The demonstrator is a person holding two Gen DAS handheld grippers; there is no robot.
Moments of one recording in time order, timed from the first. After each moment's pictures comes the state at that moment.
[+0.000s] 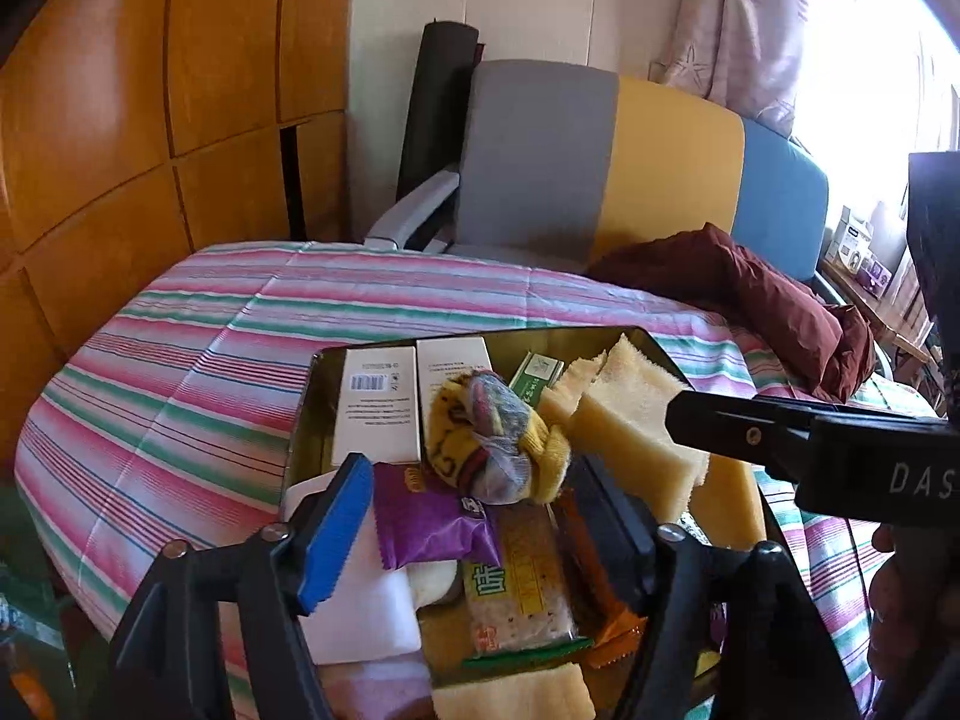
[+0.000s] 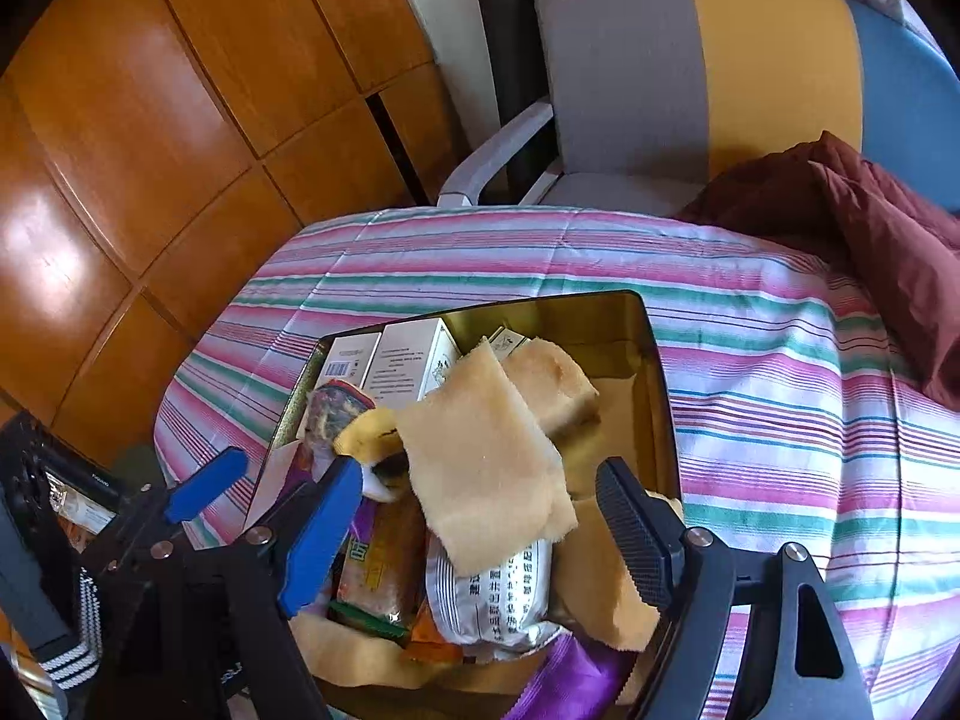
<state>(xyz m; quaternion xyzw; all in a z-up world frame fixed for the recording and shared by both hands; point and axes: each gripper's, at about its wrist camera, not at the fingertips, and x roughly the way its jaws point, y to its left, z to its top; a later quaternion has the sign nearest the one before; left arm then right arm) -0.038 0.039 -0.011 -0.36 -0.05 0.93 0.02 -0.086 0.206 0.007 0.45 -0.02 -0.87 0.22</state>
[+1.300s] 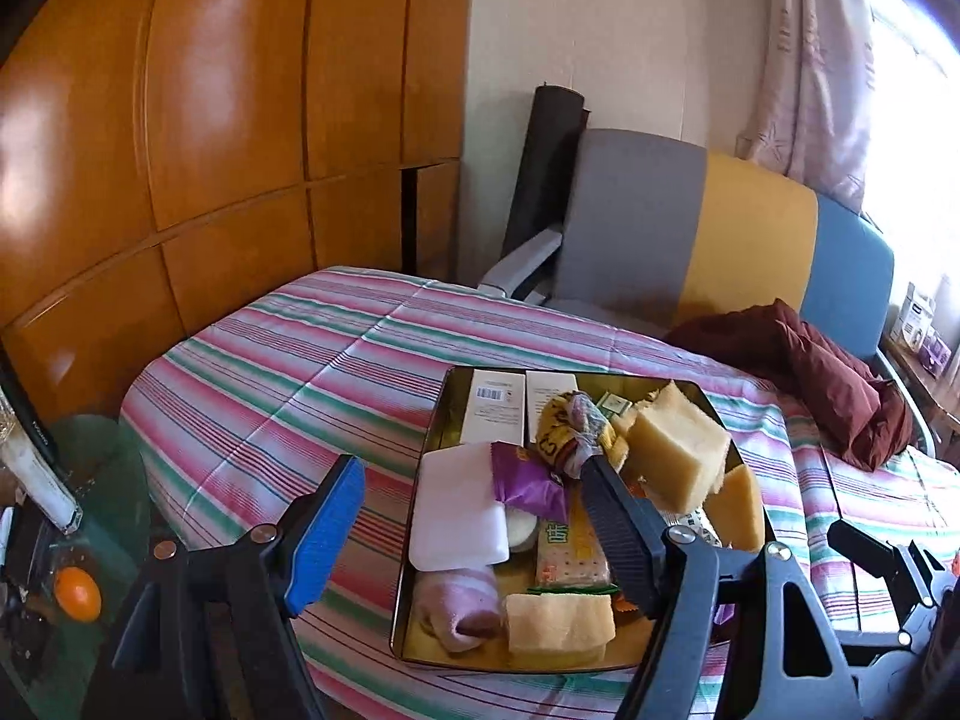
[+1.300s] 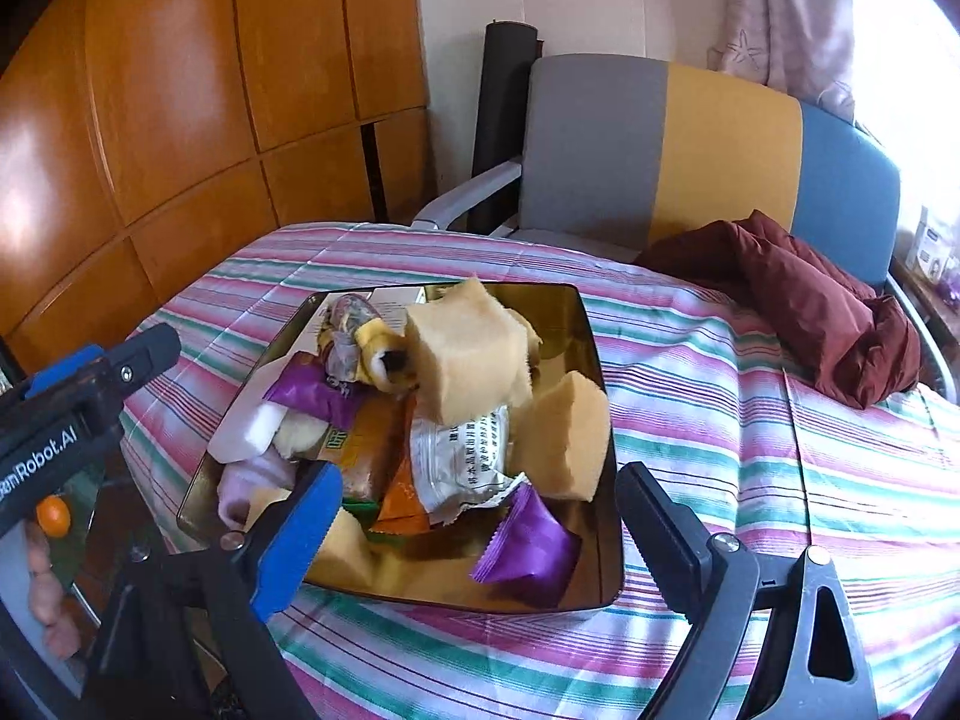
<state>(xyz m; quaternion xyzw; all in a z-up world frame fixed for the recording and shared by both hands) 0.047 0.021 0.029 -0.30 -0.08 0.94 -0.12 0.026 0.211 0.005 0.36 0.08 -0.92 0.16</state>
